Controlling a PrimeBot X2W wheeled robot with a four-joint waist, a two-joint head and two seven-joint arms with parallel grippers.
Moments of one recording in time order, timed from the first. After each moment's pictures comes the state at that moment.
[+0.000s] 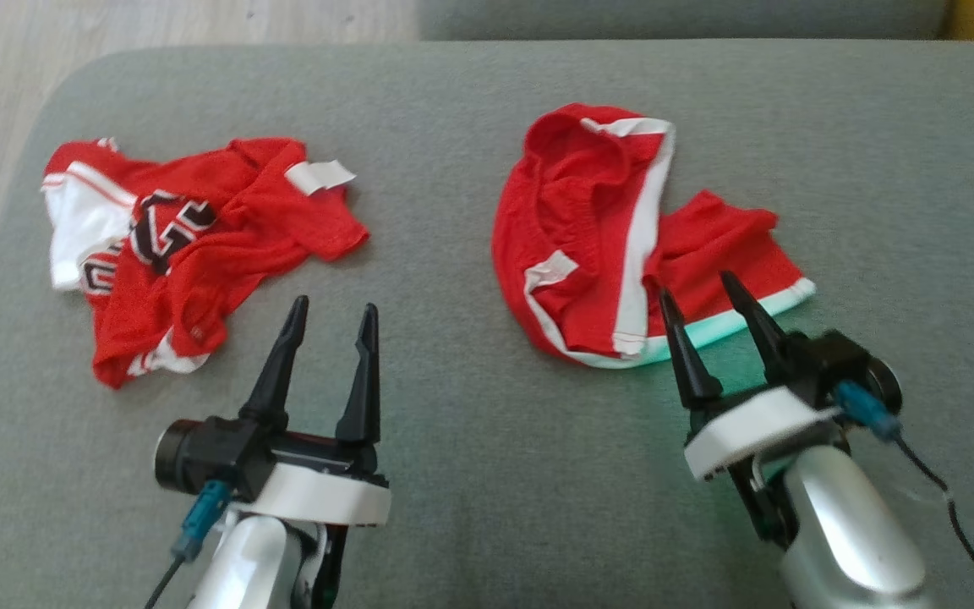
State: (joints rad) left arm -0.16 0.07 -0.31 0.20 -0.26 -0.03 -0.25; right arm -0.25 -0.05 0.21 0.44 0.12 0.13 -0.24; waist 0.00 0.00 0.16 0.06
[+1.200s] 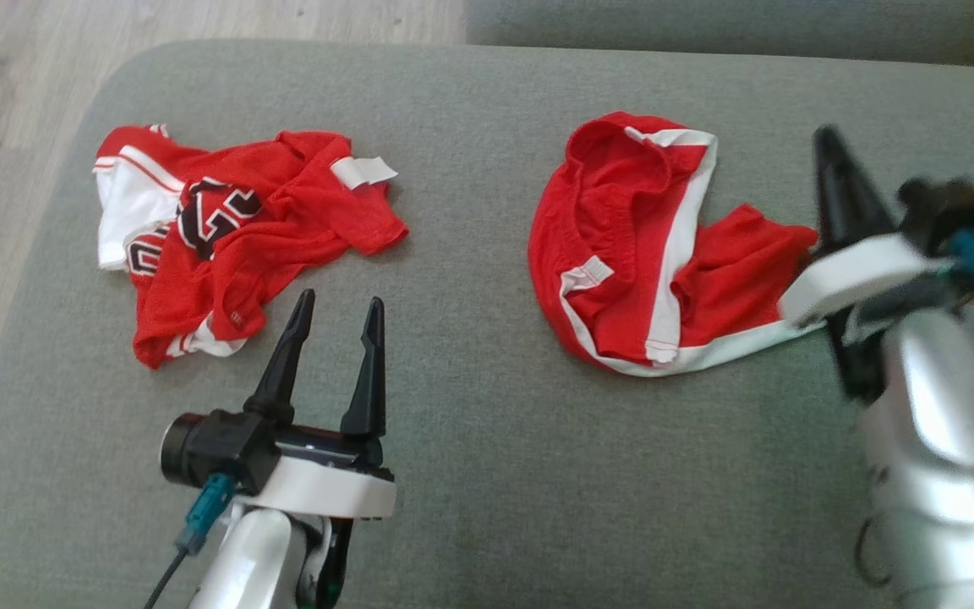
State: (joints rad) left arm -0.18 0.05 -0.31 0.22 -0.26 -0.03 -0.25; right arm -0.51 -0.07 -0.02 0.53 -0.01 0.13 -0.15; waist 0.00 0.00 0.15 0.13
